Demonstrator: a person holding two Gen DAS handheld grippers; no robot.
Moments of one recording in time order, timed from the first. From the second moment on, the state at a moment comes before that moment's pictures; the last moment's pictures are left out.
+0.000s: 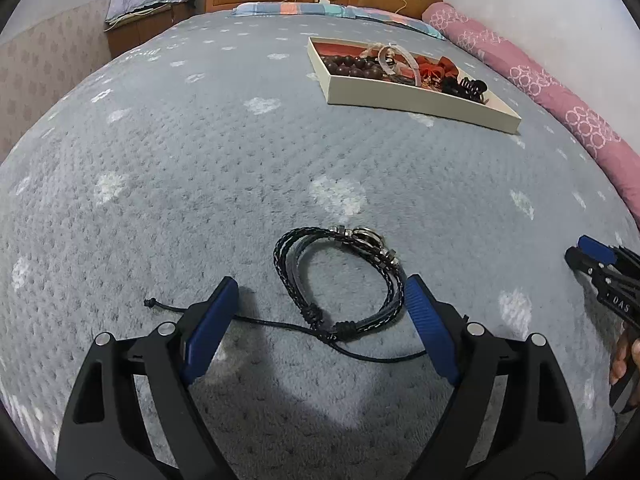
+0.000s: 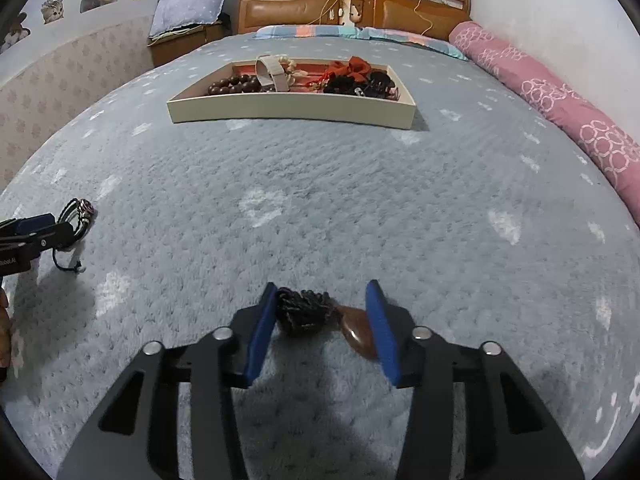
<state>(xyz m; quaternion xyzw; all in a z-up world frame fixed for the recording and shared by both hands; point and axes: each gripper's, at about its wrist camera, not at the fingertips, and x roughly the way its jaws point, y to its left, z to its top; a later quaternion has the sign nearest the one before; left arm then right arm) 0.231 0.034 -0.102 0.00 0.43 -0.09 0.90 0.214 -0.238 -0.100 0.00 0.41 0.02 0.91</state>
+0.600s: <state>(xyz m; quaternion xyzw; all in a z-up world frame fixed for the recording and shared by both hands) 0.233 0.032 -0.101 -0.01 0.43 -0.11 0.89 0.216 -0.241 -0.099 0.01 0.42 0.02 0.91</state>
